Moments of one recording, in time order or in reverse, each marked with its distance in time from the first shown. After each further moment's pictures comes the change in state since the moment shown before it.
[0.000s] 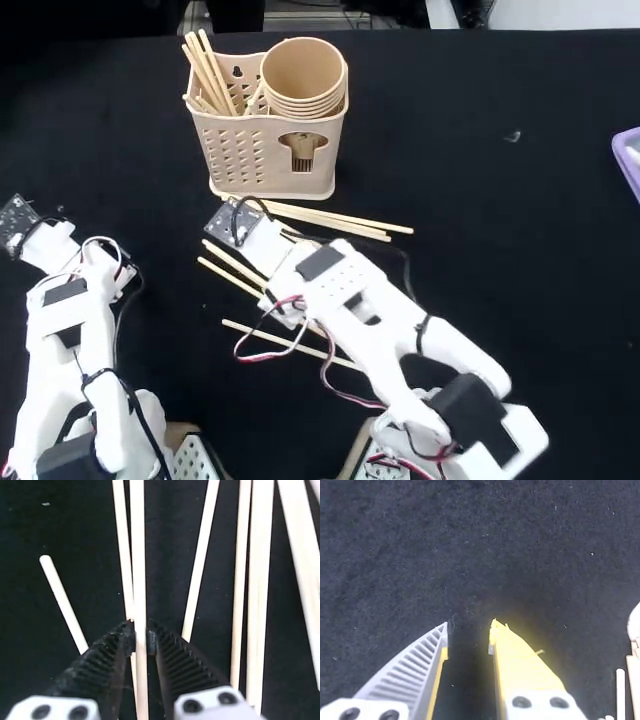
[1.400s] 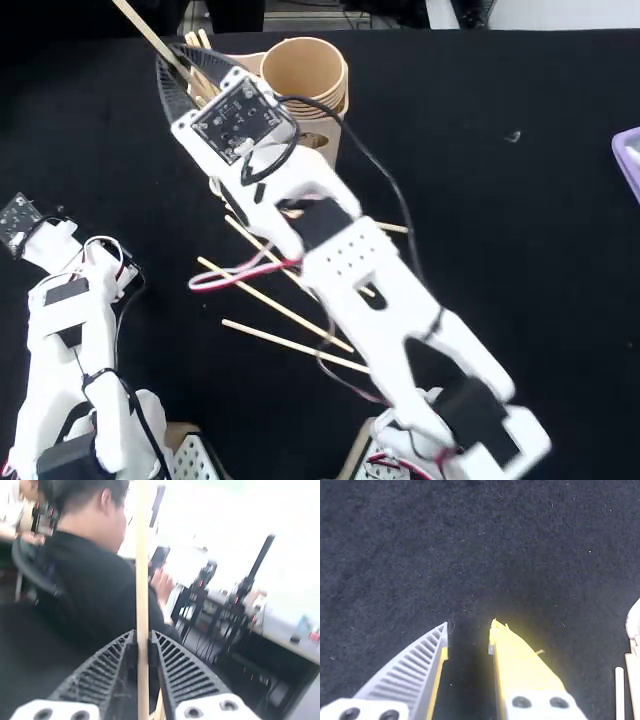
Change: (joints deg) left arm 0.4 0.0 0.0 0.0 0.0; right arm -0.2 1.4 -28.3 -56.2 0.1
